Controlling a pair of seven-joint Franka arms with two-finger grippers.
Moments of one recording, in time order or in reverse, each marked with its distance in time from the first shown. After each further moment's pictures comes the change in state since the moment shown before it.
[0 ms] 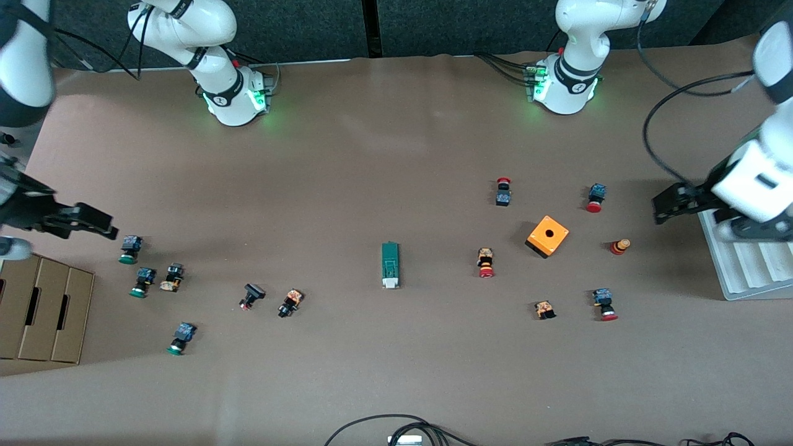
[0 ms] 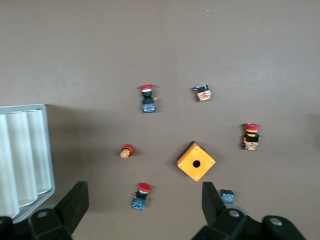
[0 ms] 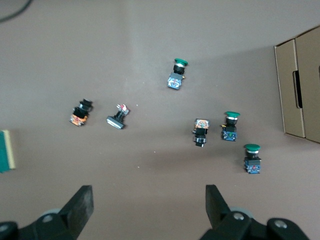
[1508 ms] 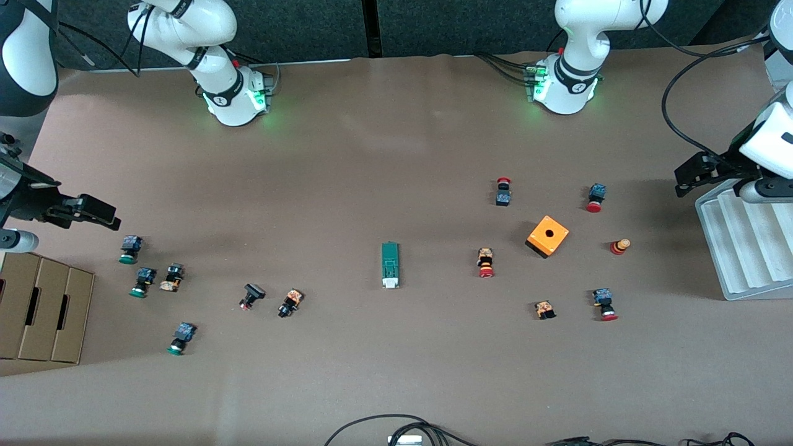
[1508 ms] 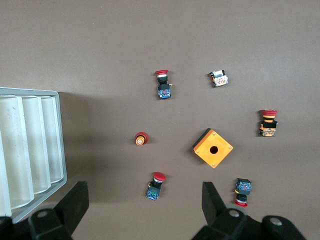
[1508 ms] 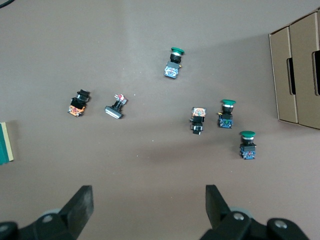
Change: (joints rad) left arm -0.125 -0.146 0.186 -0.201 -0.018 0.071 0.069; right arm -0.010 -0.011 0.002 0.042 -0.004 -0.086 0.029
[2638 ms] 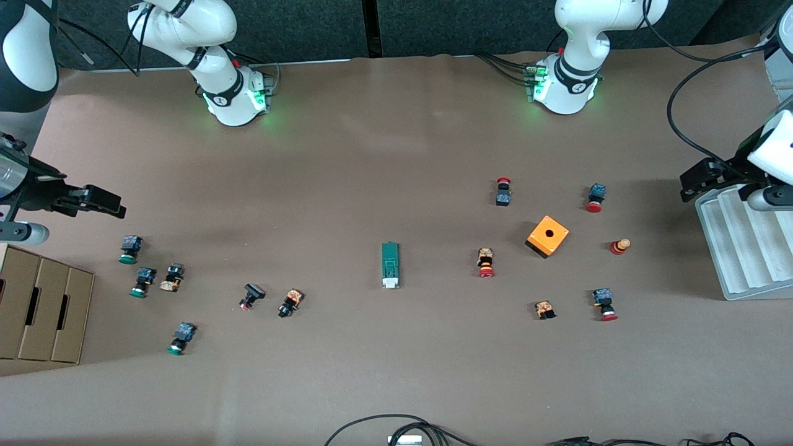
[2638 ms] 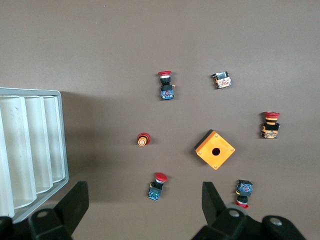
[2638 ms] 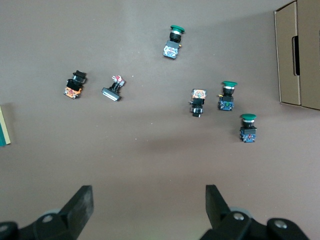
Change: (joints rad) left arm 0.001 0.038 0.011 0.047 0.001 -0.021 0.000; right arm 0.000 -0.015 0.001 -0.019 0.000 -0.062 -0.001
